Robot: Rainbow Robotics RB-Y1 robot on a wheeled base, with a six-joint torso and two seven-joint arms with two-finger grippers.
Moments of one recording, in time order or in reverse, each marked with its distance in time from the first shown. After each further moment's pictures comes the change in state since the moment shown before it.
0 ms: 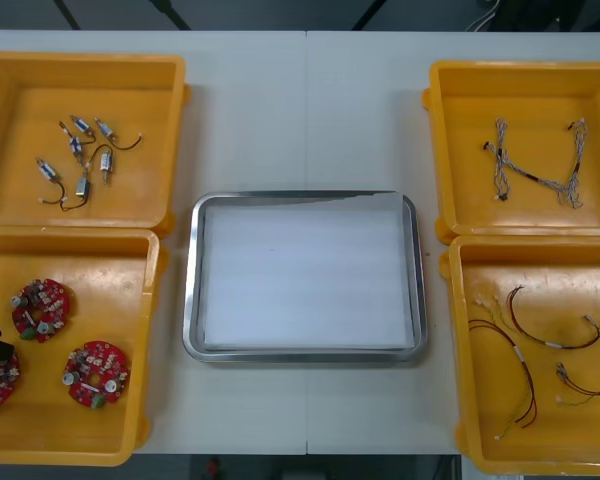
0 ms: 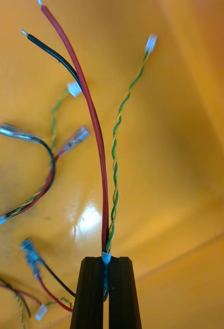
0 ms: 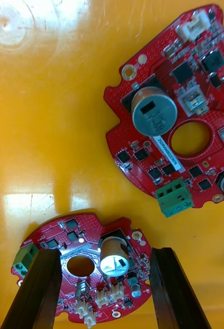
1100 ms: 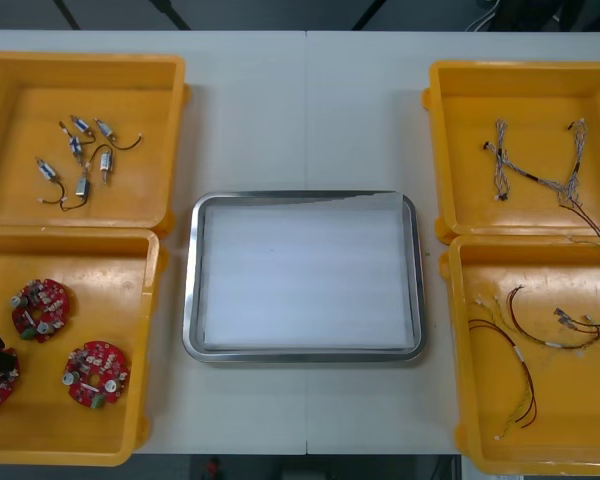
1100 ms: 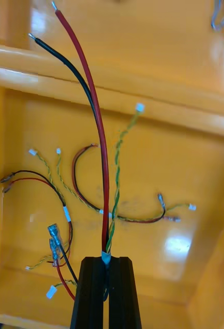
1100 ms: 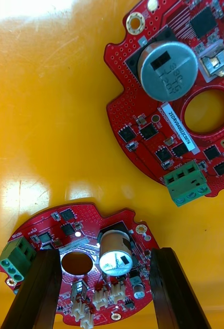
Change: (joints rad) right arm -0.251 -0.020 -0.106 -0.215 -0.190 0.212 0.608; left arm 0.019 0.000 -0.032 0.005 -0.012 -0.033 0.003
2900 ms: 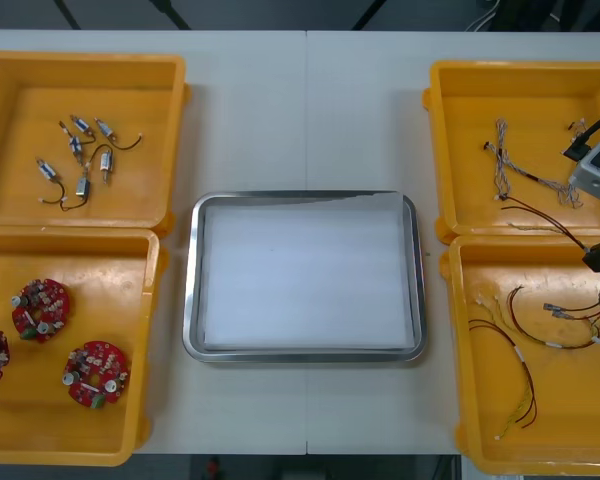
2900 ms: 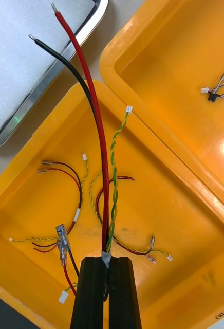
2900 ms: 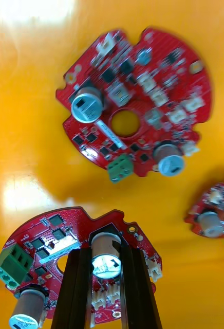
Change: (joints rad) right arm -0.121 -0.125 0.111 -0.127 -0.166 0.003 0.227; left arm 0.000 0.109 0.093 -0.123 0.134 0.119 0.022
